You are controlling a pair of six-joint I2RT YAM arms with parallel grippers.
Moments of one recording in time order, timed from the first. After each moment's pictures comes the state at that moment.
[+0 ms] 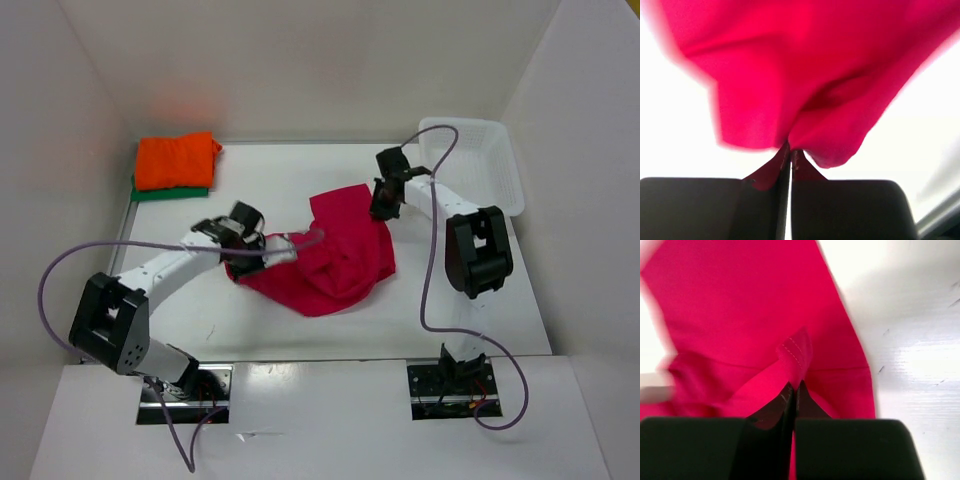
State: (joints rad) left arm -0.49 1.45 0.94 -0.74 0.09 0.80; right arm 0.29 1.95 1.46 -0.60 0.00 0.54
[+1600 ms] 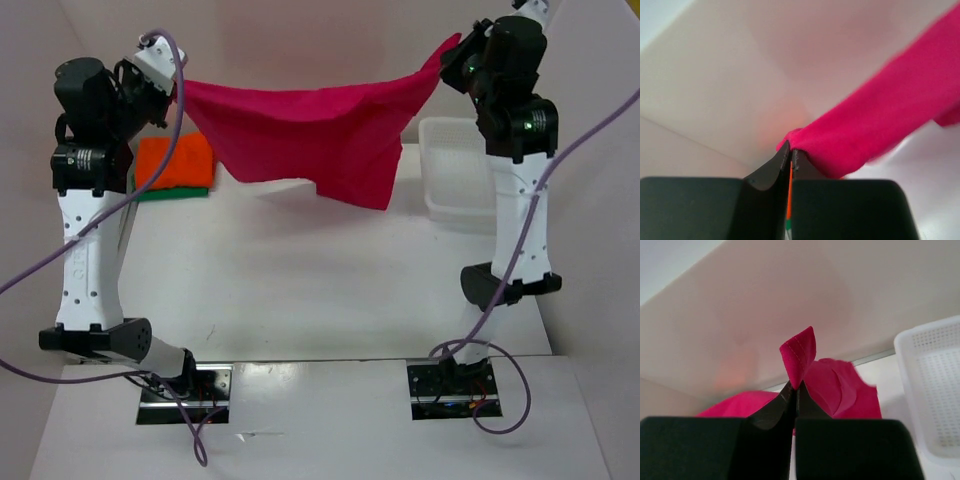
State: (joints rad) left arm 0.02 1.49 2.05 -0.63 0.30 0.54; right arm 0.20 1.84 2.67 -0.92 0.20 0.54
